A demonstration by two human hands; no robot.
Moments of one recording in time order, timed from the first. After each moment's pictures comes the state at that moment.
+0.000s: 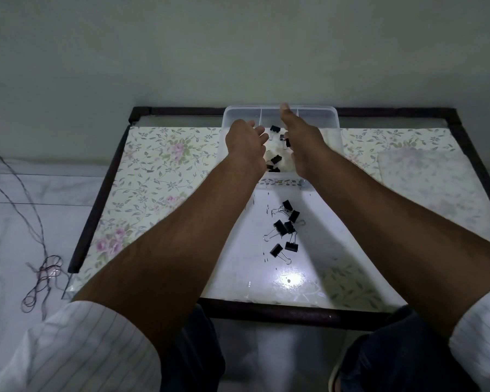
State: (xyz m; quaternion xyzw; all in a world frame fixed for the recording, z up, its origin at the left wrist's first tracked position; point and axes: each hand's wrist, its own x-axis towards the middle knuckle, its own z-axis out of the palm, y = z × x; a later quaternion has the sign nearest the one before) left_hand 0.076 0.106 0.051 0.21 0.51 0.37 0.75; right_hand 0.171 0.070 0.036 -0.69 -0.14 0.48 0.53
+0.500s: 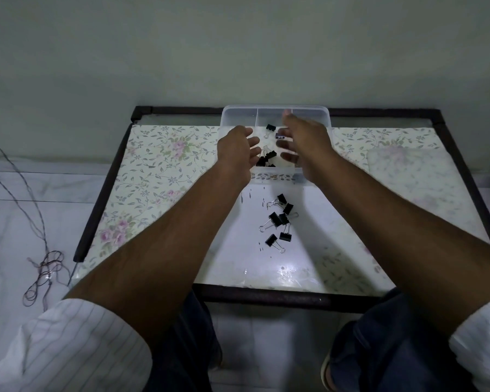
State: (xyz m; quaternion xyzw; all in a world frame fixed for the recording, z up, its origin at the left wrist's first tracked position) left_hand 0.044 0.078 0.057 0.33 0.54 0.32 0.71; right_hand 0.168 0.028 0.057 -0.69 -0.19 0.43 0.55
